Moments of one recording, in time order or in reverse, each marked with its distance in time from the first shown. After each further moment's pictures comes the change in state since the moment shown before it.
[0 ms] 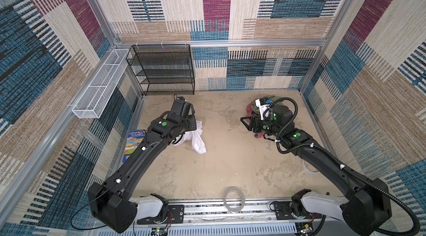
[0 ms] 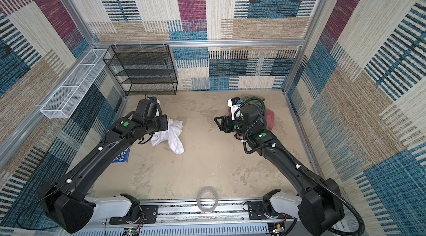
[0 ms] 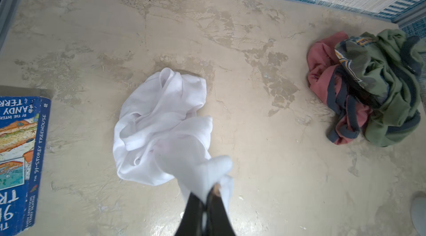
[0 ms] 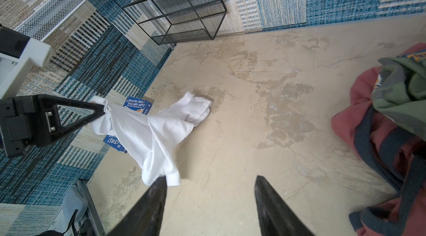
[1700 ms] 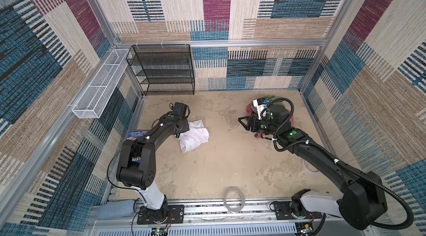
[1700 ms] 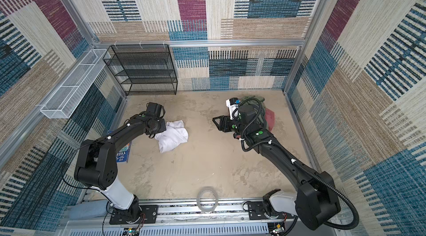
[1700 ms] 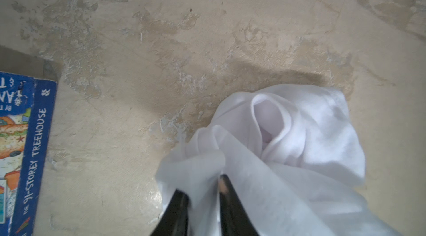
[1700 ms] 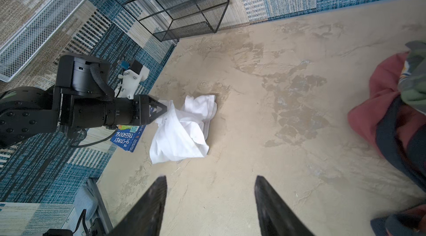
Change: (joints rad) left arm 0.222 0.404 -0.094 0.229 -0.070 0.045; right arm 0.000 0.053 0.000 0.040 -0.032 0.045
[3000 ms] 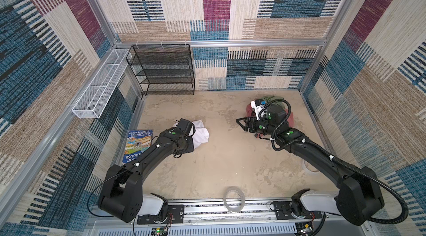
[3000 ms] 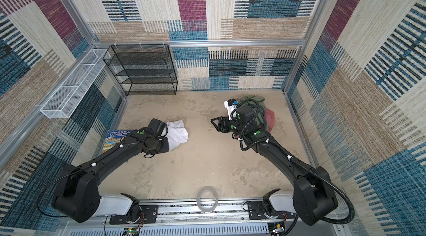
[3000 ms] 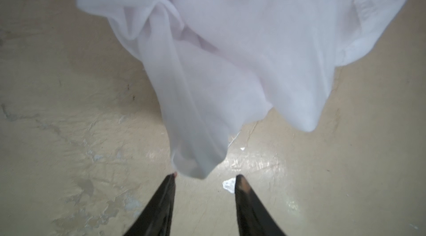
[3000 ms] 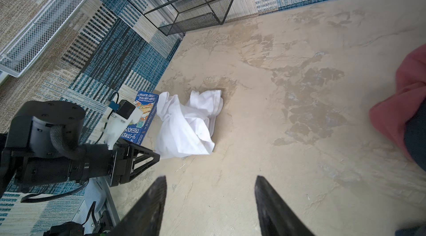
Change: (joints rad) left arm -0.169 -0.280 -0.256 -0.158 0.122 -0.075; right arm 0.000 0.045 -0.019 0.053 -0.056 0.019
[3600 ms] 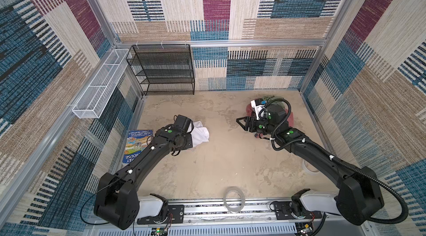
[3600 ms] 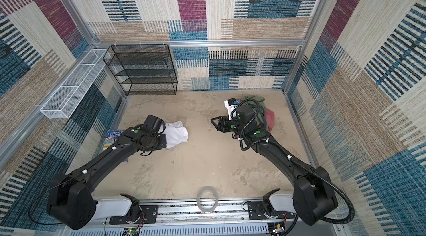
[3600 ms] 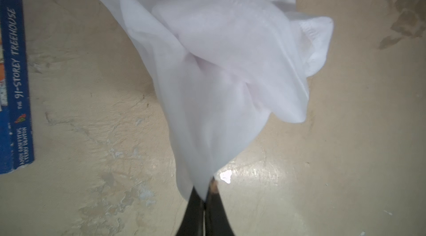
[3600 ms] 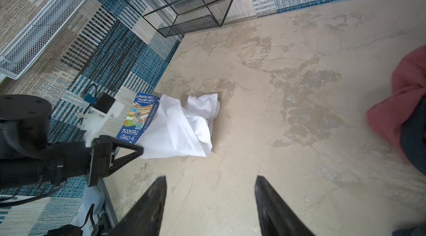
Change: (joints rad) left arm 0.000 -0.111 0.092 -0.126 -0.029 0.027; right arm 0.000 0.002 0.007 -0.001 0.008 0.000
